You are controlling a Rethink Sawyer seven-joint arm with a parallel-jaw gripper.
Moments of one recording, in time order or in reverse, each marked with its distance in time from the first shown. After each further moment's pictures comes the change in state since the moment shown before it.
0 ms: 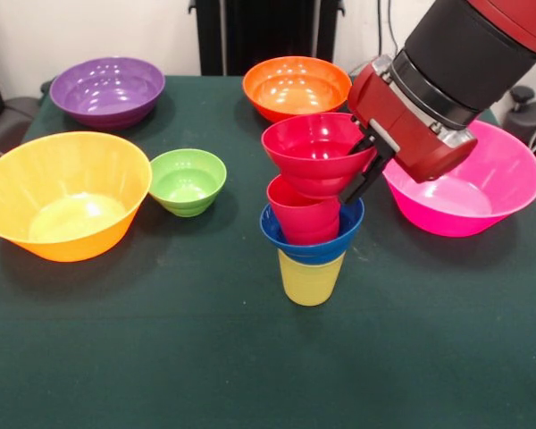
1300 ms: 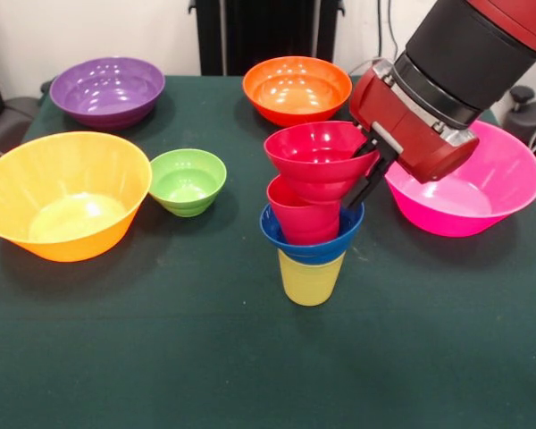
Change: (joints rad) arm 0.031 -0.017 0.025 0.071 0.000 -0.097 0.000
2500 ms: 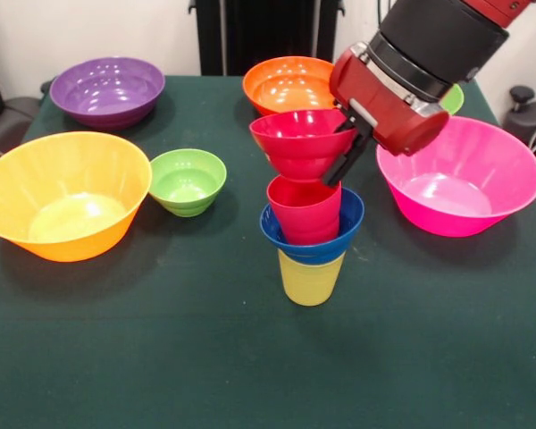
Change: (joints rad) arm 0.045 -0.067 0.038 0.190 0.000 -0.156 0.000
